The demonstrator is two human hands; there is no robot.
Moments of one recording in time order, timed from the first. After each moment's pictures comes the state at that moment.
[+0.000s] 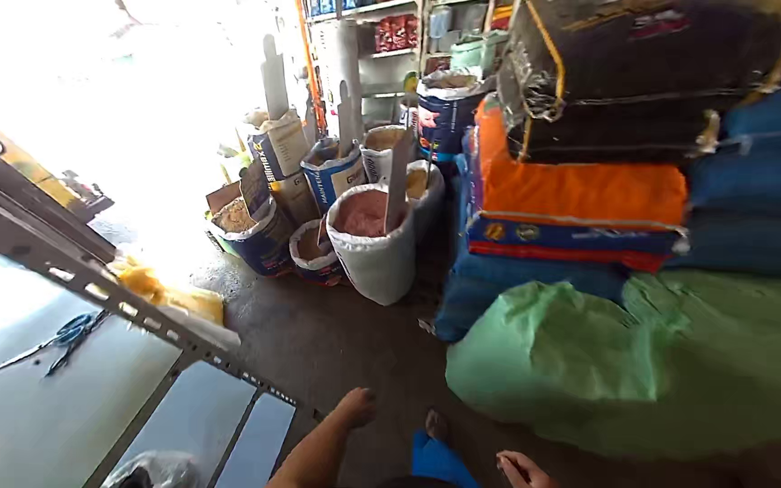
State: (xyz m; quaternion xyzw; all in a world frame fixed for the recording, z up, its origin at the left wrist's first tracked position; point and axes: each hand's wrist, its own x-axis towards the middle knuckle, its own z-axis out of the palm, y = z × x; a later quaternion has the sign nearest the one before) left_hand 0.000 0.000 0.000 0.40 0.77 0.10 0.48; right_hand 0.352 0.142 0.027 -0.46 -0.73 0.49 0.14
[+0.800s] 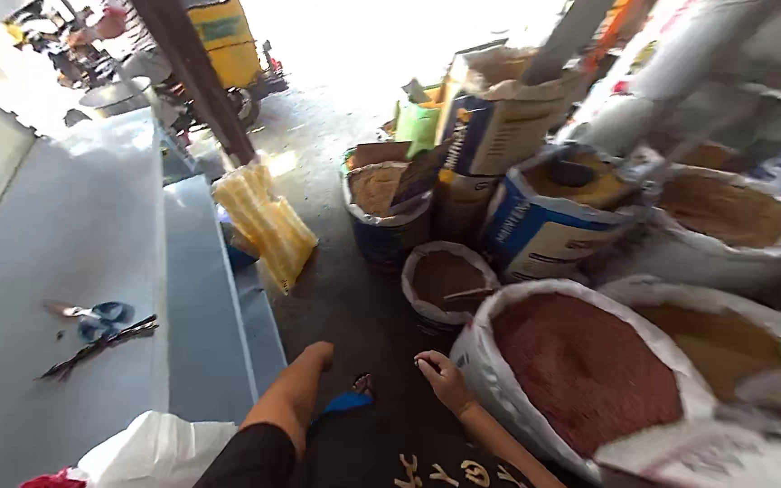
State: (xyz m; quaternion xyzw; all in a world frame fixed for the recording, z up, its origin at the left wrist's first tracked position) left_hand -0.485 -0.030 -0.025 0.08 0.86 0.07 0.51; right_hand -0.410 0.285 0.016 0.01 -0.84 0.53 -0.10
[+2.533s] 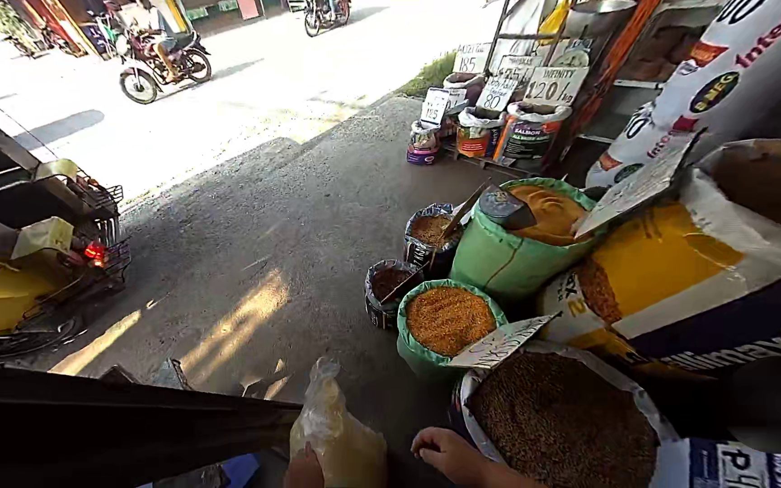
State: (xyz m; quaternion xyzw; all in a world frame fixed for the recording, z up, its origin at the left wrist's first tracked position) left_hand -1.318 -0.388 -0.079 -0.19 0.94 0.13 0.25; right_hand -1.289 -0.054 -0.021 0.01 -0.79 0.50 -0.35
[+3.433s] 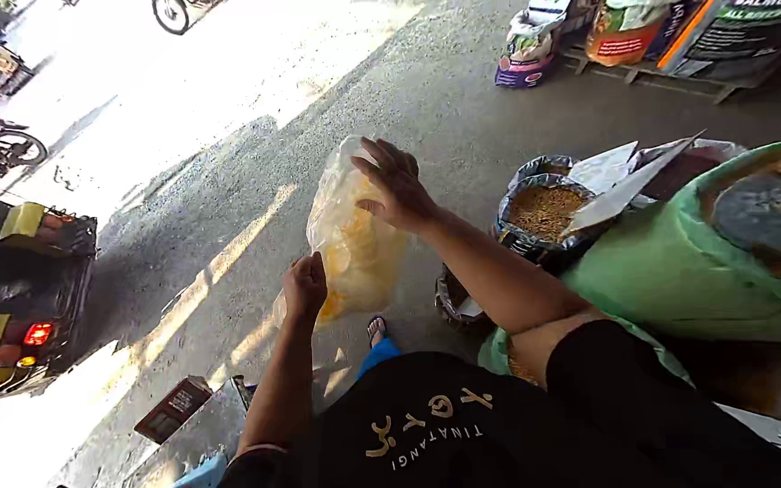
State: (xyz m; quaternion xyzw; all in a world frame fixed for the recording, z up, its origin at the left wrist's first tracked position) left_hand -1.825 -0.359 0.133 0.09 0.94 0.27 -0.17; right_hand -1.911 -0.112 0.157 0.24 -0.88 0.32 0.26
